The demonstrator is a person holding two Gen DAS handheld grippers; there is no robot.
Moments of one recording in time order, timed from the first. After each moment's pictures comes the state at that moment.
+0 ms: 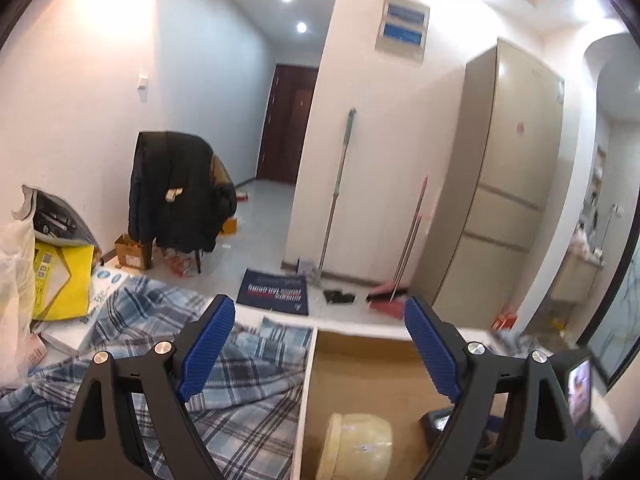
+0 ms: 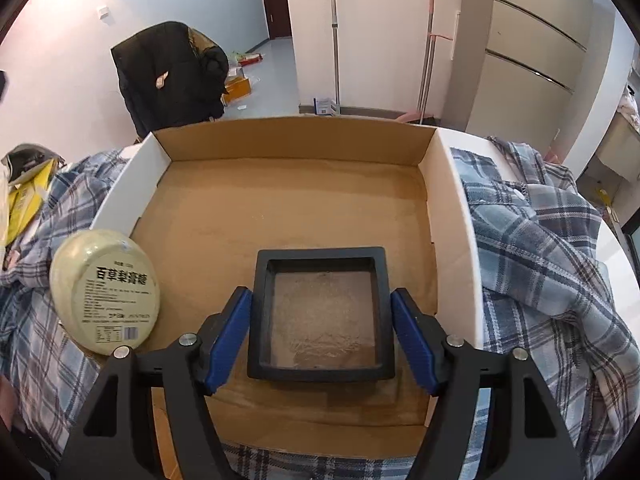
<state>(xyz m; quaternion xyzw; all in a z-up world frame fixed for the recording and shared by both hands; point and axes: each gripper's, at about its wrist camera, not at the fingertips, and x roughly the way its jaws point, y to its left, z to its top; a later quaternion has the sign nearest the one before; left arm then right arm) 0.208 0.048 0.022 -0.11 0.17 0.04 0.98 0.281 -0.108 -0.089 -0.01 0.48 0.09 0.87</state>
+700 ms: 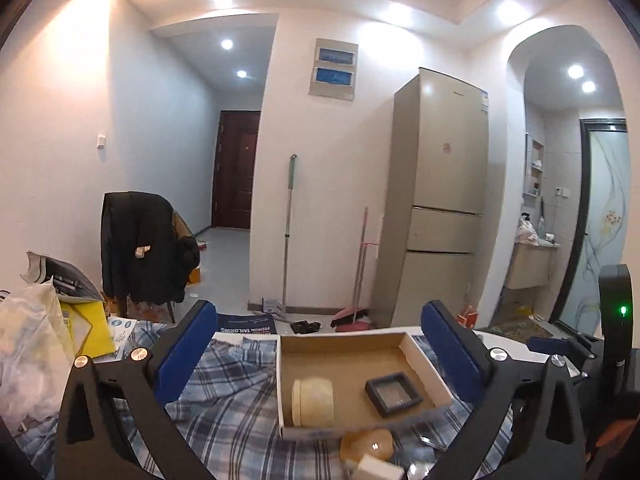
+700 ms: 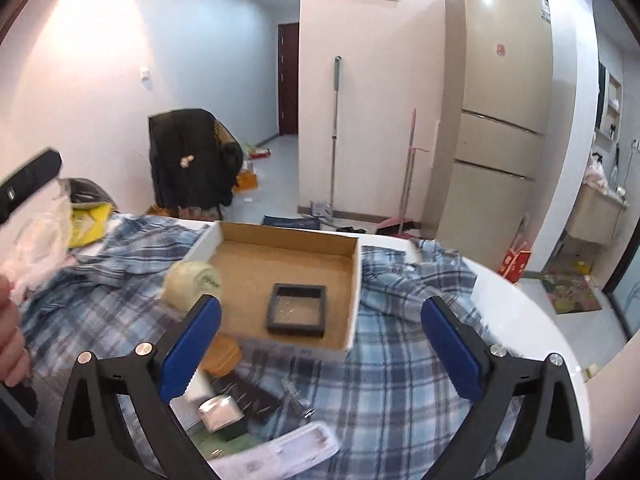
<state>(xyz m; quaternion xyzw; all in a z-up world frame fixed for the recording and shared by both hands) 0.068 0.026 0.076 -0.05 0.11 -0.05 0.99 0.133 -0.158 0.034 -0.03 0.30 0.11 0.95</state>
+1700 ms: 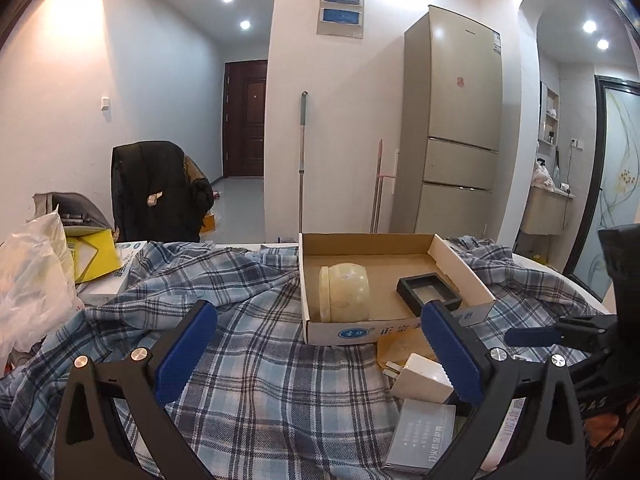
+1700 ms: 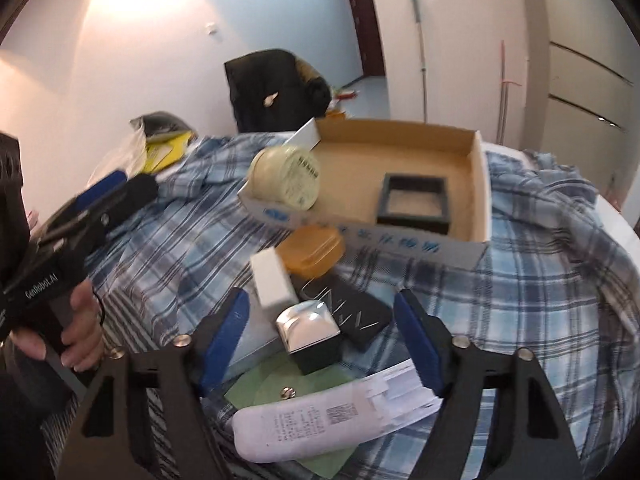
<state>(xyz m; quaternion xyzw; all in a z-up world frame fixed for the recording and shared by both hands) 0.072 0.030 -0.018 -0.02 0.21 -0.02 0.98 0.125 -0.124 -0.054 0.00 0.40 0.27 0.88</state>
